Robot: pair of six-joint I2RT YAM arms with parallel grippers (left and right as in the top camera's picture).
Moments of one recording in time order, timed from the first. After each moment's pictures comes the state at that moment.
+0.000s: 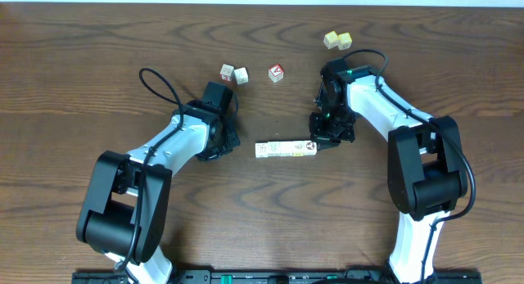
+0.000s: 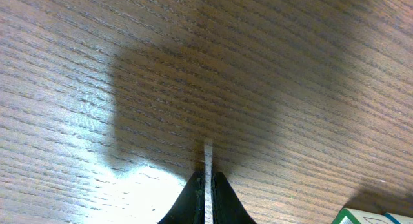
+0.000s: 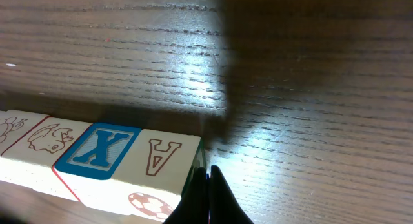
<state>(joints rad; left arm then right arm) -0.33 1.82 1.04 -0.59 0.06 -0.72 0.30 2.10 1.47 -1.06 -0.30 0.30</state>
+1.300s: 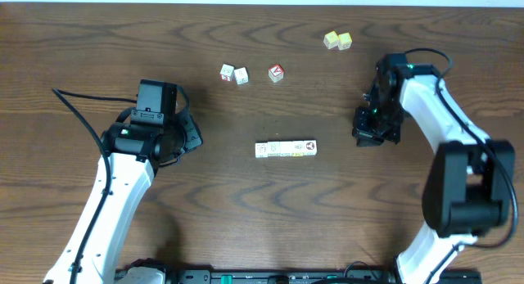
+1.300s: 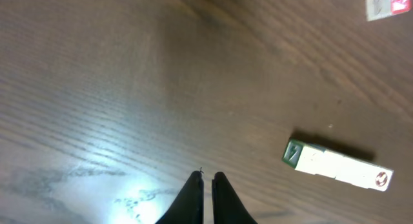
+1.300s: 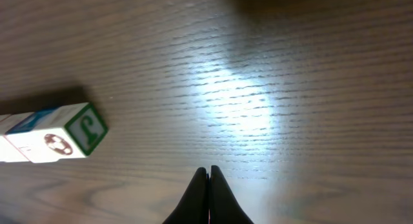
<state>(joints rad) -0.15 1.32 1.04 -0.86 0.07 -0.57 0.06 1.91 1.37 -1.12 -0.23 0.28</state>
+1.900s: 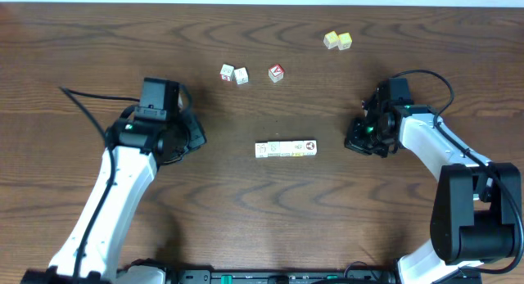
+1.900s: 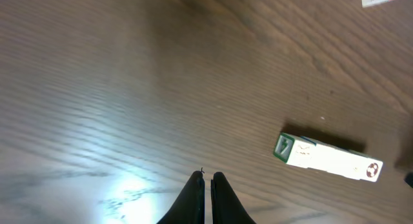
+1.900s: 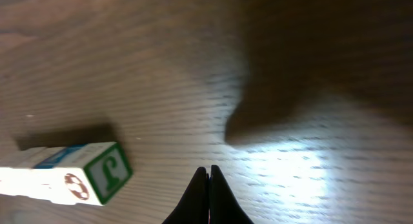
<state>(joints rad) -0.15 1.38 1.04 -0.83 0.15 -0.56 0.07 1.78 1.02 -0.63 -0.36 0.39</state>
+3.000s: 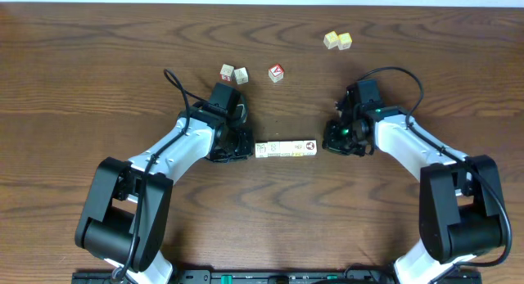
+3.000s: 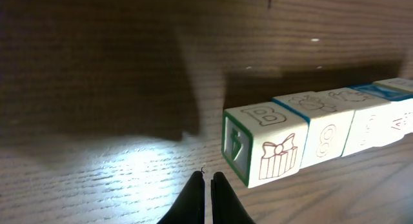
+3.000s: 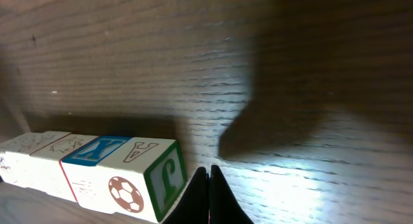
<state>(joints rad) -0.38 1.79 1.04 -0.58 0.36 -0.45 0.22 1.81 1.02 -0.55 -0.35 0.43</state>
